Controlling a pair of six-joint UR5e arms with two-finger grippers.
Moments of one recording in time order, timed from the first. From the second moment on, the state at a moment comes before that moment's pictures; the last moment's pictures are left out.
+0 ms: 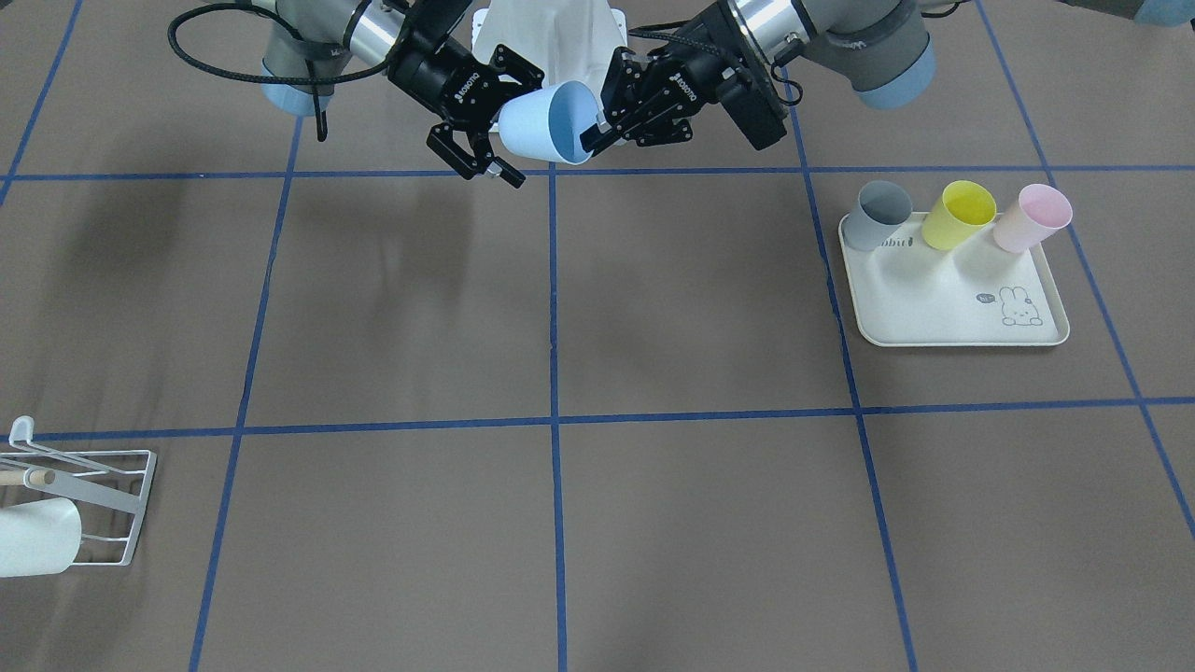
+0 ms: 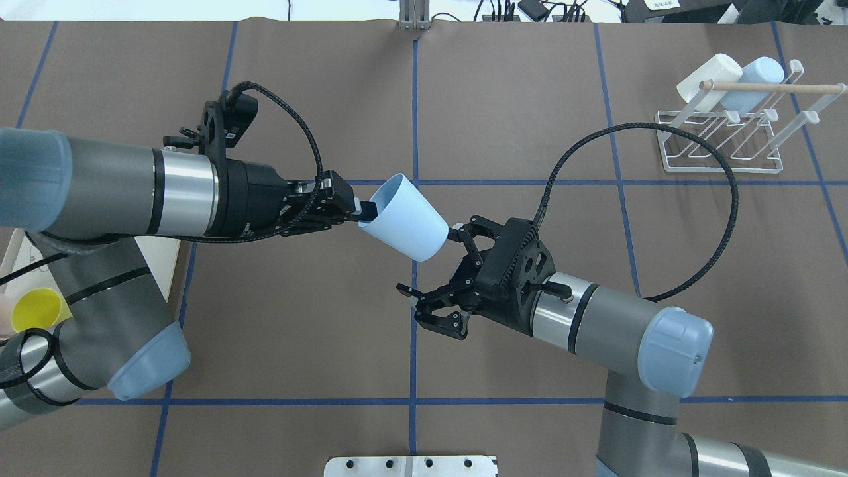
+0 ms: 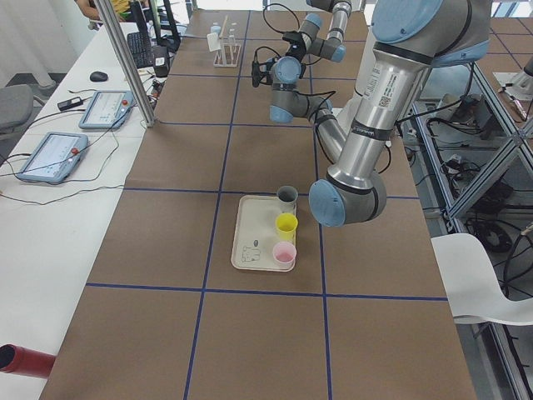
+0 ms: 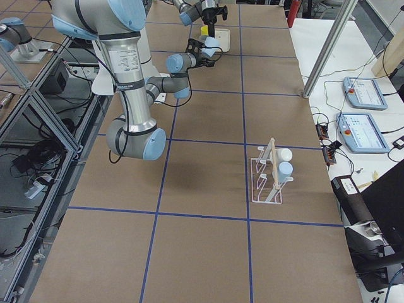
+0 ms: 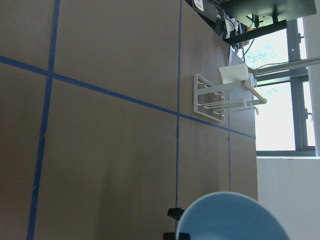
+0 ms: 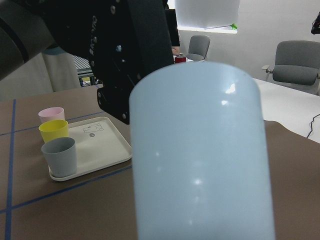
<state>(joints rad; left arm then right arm) -0.60 -2.00 -1.92 -2.52 -1.96 -1.67 0.30 -1.22 1.85 -0.37 1.38 0.34</state>
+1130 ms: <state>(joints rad) -0.59 -1.99 -1.89 -2.52 -1.96 -1.66 0.30 -1.22 1.86 -0.37 1.38 0.34</state>
